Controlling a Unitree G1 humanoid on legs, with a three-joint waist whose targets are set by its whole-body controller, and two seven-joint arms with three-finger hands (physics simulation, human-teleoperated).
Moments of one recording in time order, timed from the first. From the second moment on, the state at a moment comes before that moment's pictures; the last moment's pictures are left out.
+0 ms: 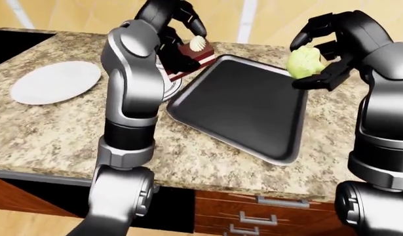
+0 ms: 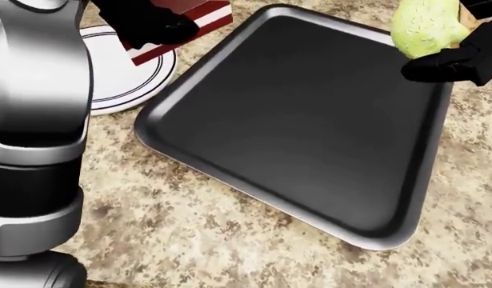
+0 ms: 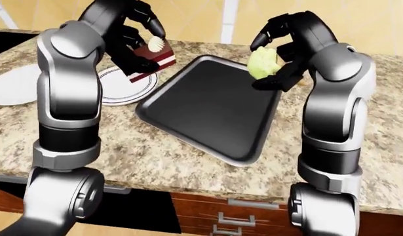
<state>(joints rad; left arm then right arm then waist) -1.20 0.15 -0.01 0.11 0.73 0.80 -0.60 -0.92 -0.53 -0.17 -0.08 -0.53 0.74 0.68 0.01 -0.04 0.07</state>
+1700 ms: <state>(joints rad) -1.21 0.14 -0.01 0.17 0.57 0.78 -0.41 -1.00 -0.40 -0.07 0.05 -0.61 0.67 0.66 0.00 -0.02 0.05</state>
